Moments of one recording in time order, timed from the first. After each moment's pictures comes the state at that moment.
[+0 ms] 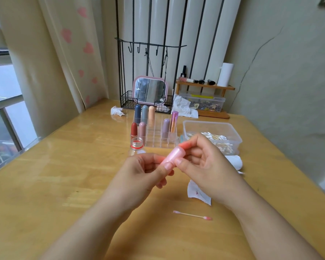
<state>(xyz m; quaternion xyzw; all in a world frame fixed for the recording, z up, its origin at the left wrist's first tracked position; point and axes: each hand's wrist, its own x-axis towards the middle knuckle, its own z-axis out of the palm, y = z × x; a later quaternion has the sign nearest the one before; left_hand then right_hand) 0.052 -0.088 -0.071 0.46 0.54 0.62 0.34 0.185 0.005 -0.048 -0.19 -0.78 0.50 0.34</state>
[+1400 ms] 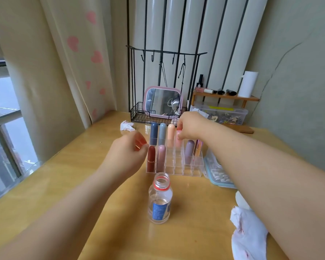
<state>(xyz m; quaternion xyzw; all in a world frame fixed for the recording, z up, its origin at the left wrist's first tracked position) -0.094 0.005 -0.063 0.48 0.77 0.43 -0.02 0.004 0.164 -0.002 -0.36 -0.93 -0.07 -0.01</state>
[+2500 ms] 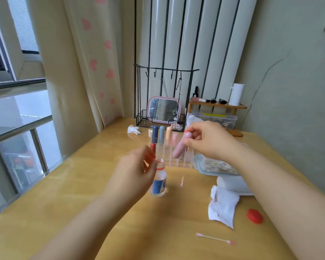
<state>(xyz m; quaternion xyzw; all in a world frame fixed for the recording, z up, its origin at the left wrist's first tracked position) -0.011 -0.089 -0.046 0.52 0.72 0.45 -0.07 0.120 0.055 0.023 -0.31 -0.91 0.17 0.22</state>
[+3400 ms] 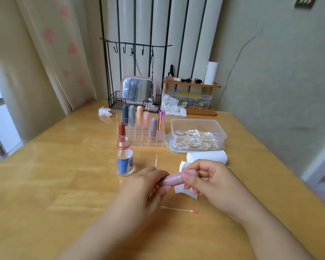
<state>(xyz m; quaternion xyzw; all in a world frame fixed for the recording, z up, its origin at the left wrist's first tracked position) 0.068 -0.087 -0.099 0.68 0.60 0.41 0.02 0.233 0.001 -0.061 -0.32 -0.75 0.51 0.27</state>
